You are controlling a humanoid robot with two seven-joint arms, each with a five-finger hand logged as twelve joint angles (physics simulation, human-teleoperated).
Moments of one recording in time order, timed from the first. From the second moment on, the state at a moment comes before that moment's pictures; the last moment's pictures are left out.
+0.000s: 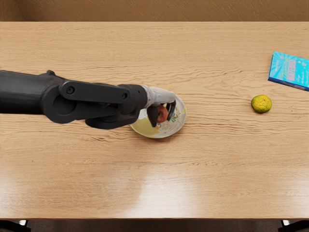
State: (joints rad) left arm -1.67 0.12 0.44 -1.34 0.75 0.05 0.36; right arm -0.06 0.00 0.11 0.21 -0.23 0.02 -0.12
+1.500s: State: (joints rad) left arm -1.55 0.70 0.15 -1.55 0.48 -0.14 0.36; right arm -0.06 0.00 0.11 0.21 -0.23 0.02 -0.12
